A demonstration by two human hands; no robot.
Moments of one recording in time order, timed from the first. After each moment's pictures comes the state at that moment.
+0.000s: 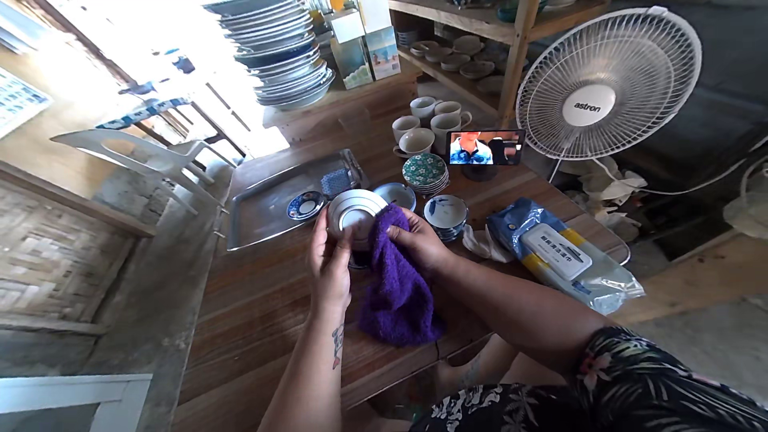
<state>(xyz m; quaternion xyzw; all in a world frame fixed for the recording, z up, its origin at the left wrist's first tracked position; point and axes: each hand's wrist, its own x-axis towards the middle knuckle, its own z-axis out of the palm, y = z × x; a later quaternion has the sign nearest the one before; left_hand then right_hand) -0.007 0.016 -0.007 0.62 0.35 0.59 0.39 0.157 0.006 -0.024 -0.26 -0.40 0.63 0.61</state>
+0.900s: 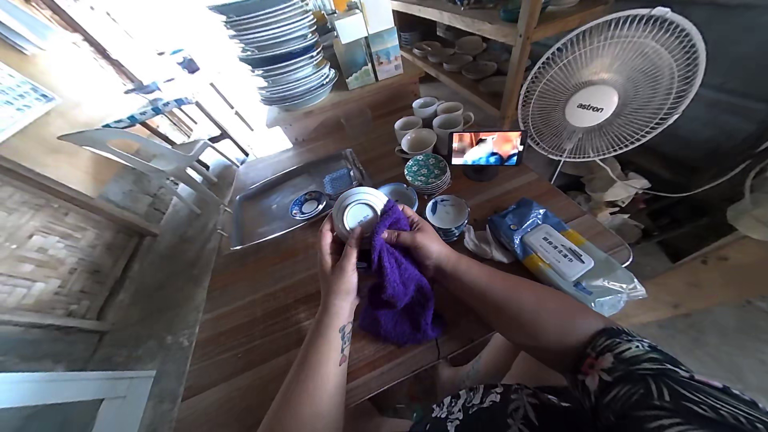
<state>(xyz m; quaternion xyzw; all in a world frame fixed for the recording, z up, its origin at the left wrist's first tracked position) 0.004 0.012 -0.013 0.55 0.39 0.60 0.44 0.158 0.007 -0.022 -0.27 -0.39 0.65 0.59</state>
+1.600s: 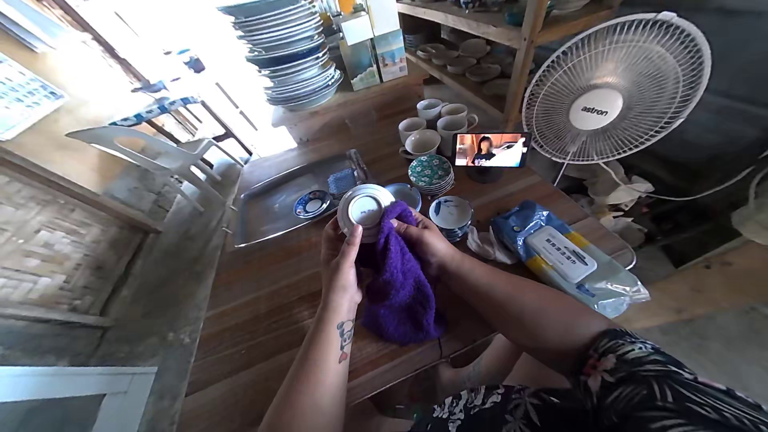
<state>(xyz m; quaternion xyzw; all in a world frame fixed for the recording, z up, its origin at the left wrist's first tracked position) 0.003 0.013 -0.013 0.47 0.38 0.61 0.51 0.158 0.007 -0.021 -0.27 -0.37 0.66 0.59</state>
